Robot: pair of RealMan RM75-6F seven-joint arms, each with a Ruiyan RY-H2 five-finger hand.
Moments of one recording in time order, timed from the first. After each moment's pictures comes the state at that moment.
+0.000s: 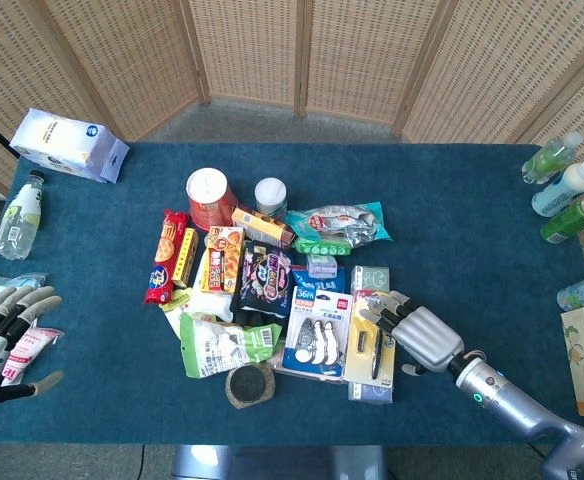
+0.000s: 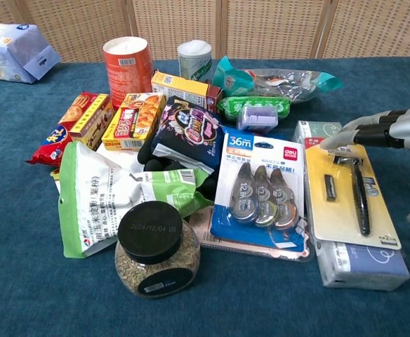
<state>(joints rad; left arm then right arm) -0.08 -0.83 0.06 -1.93 1.71 1.51 -0.17 0.57 -1.13 -0.03 -1.65 -1.73 0.91 -0.07</state>
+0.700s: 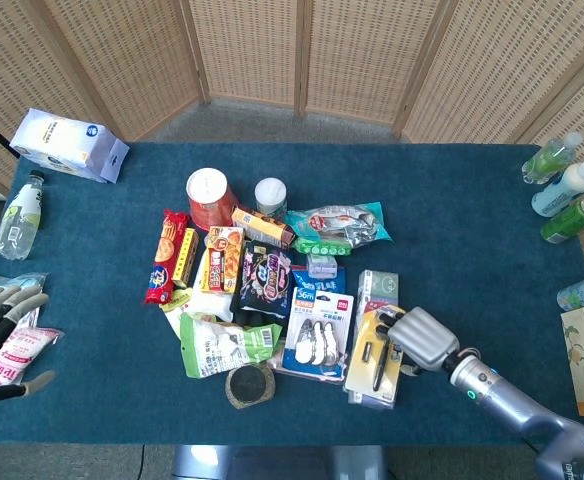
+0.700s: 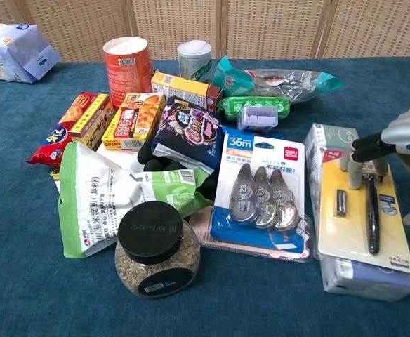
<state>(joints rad) -0.07 -0.84 0.06 -1.90 1.70 1.54 -0.22 0.62 -1.10 -0.04 -1.71 -1.62 0.82 -0.15</state>
